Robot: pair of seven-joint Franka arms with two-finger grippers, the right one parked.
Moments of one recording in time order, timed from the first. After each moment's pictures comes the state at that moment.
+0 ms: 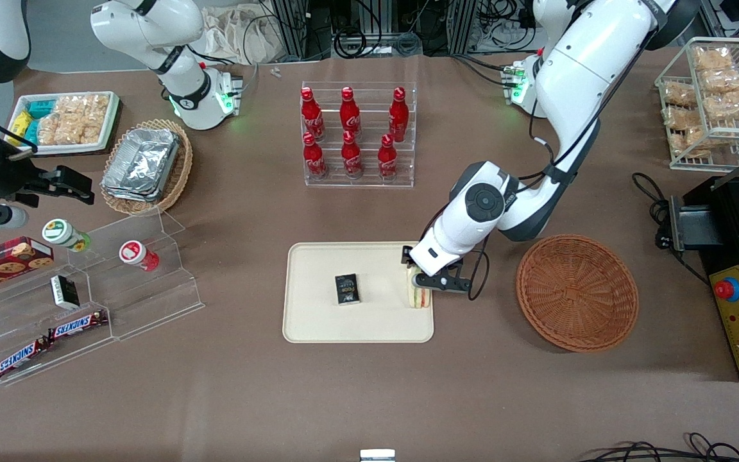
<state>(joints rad) -0.20 0.61 -0.42 -1.82 0.09 2.58 -0.56</state>
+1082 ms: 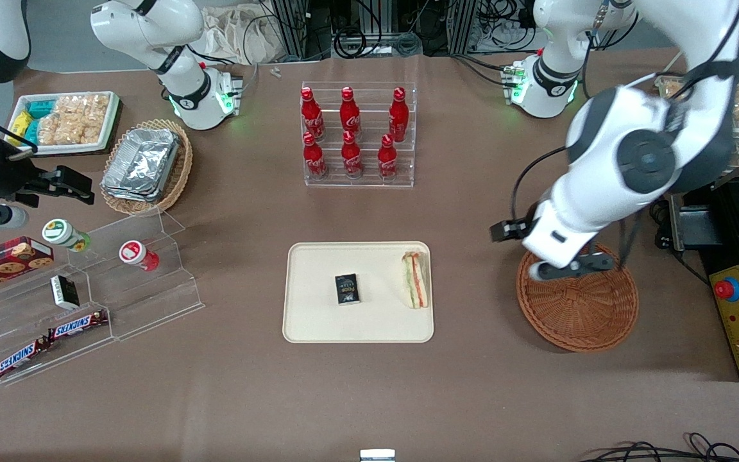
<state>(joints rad) 0.03 0.25 -0.40 -1.54 -0.01 1.68 -0.49</state>
